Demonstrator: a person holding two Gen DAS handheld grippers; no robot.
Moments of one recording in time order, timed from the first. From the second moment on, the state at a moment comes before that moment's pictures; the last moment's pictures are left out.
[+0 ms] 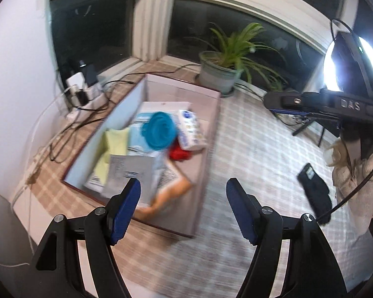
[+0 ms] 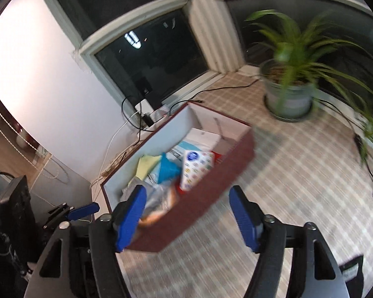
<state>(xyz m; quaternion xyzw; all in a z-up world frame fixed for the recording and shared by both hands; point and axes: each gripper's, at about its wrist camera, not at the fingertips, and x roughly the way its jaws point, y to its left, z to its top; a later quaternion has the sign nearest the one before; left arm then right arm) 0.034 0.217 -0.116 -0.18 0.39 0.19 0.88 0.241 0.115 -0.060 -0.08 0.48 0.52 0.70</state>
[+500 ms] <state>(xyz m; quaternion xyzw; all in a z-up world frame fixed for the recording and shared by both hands) 0.078 0.107 -0.140 -0.20 0.41 0.09 0.88 0.286 -0.110 -0.073 -0.04 0.50 0.42 0.76</state>
